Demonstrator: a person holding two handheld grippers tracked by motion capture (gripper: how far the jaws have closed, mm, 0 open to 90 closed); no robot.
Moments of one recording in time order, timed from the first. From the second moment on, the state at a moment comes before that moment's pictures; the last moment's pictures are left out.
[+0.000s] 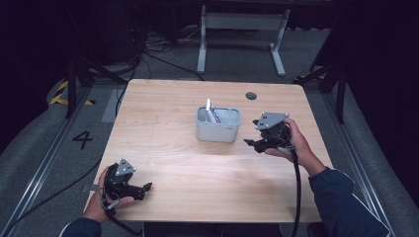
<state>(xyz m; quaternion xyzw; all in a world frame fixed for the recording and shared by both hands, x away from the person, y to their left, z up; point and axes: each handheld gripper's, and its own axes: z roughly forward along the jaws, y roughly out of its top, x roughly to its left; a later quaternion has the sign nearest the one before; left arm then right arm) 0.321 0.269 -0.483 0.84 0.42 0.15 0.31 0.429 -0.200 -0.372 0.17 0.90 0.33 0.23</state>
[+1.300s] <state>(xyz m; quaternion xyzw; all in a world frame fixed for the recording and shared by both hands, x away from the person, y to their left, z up) 0.321 0.268 -0.483 0.83 0.42 0.16 0.31 0.389 -0.275 -0.419 0.24 0.89 0.33 0.22</state>
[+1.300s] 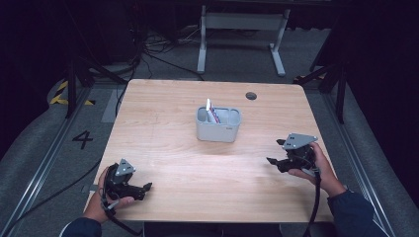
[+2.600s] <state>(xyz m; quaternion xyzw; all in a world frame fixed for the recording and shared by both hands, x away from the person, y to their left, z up) 0.322 0.269 -0.483 0.84 0.42 0.15 0.31 0.345 -0.356 -0.484 0.37 0.84 0.37 0.16</state>
